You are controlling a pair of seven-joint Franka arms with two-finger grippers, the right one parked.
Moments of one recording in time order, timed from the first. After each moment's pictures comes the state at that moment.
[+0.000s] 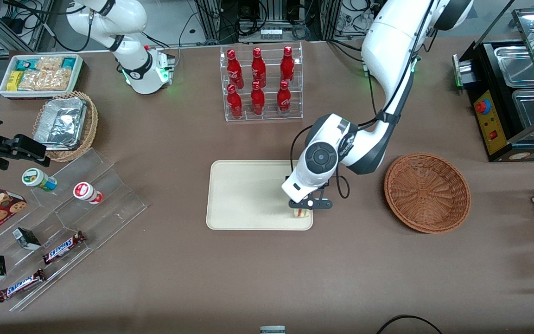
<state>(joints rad) -0.58 0.65 -0.05 -1.52 -0.09 2.07 -0.54</state>
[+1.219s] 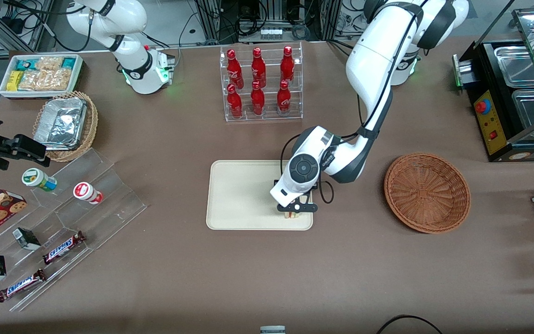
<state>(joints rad) -0.61 0.77 -0.06 -1.44 -0.10 2.11 -0.57</state>
